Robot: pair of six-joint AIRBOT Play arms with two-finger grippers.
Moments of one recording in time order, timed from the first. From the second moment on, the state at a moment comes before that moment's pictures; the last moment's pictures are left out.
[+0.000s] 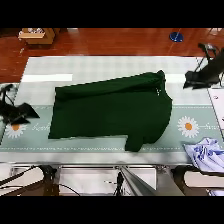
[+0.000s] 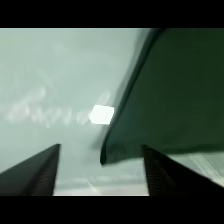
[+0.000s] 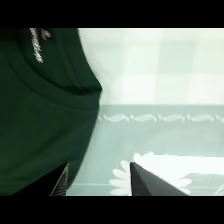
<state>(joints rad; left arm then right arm) 0.55 -1.28 0.93 1.23 -1.48 -1.27 -0.19 -1.48 1.49 -1.48 1.52 1.49</state>
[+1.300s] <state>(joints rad) 0.49 -1.36 0.61 0.97 -1.23 -1.19 -0.47 -1.21 0.94 -1.14 1.38 1.35</state>
